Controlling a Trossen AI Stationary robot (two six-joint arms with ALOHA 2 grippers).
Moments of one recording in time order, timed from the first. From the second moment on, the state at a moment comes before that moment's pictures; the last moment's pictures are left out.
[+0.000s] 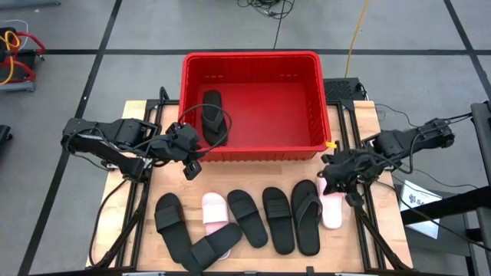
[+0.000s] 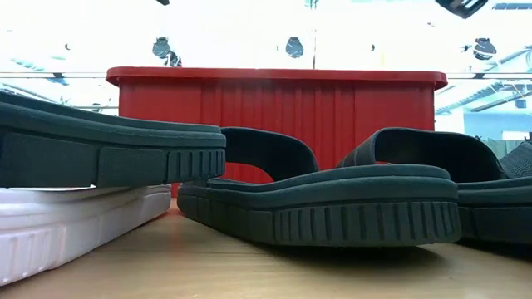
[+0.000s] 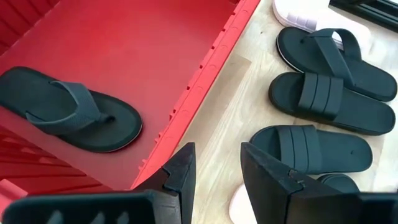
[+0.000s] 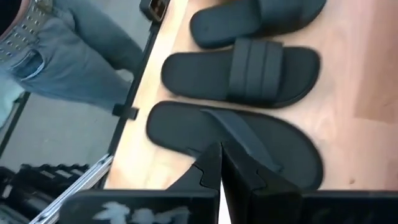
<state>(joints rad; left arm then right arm) -0.21 1.27 1.53 -1.20 -0.35 -0.63 0.35 0.97 1.10 -1.07 -0.24 0.21</state>
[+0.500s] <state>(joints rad) -0.21 1.27 1.53 -1.20 -0.34 -0.55 0.38 1.12 1.09 -1.14 -0.19 0.42</state>
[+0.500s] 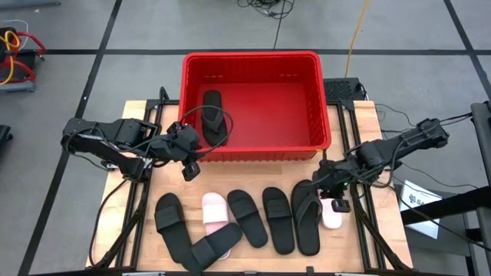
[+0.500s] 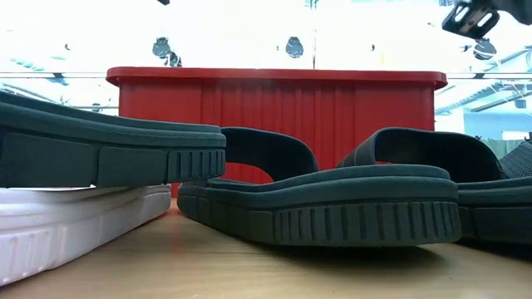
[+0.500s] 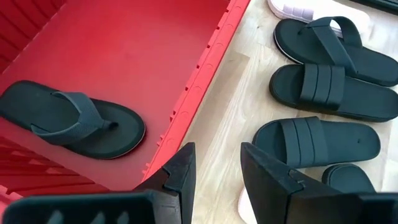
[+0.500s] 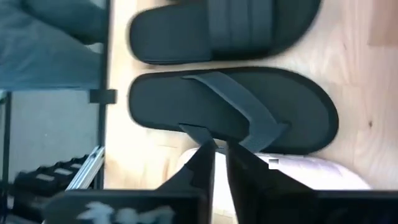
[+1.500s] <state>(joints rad) -0.21 1.27 1.53 -1.20 -0.31 -0.53 0.38 1.16 0.62 -0.72 -0.17 0.65</state>
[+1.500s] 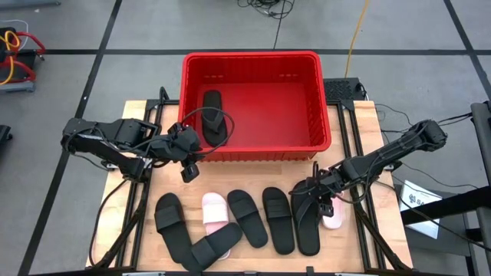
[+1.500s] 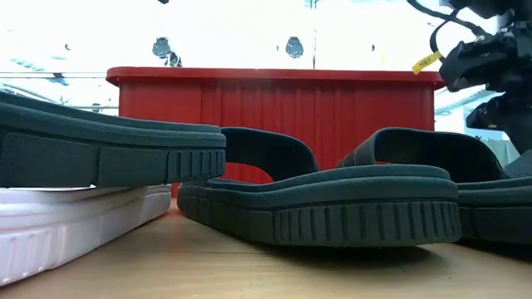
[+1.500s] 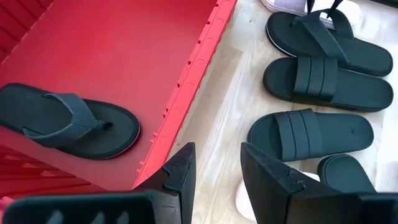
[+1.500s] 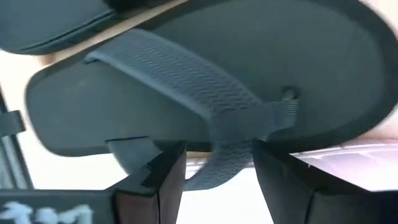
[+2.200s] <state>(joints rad) -0.21 1.27 1.53 -1.20 -0.31 -0.55 0.38 1.16 0.59 -0.74 0.03 0.76</state>
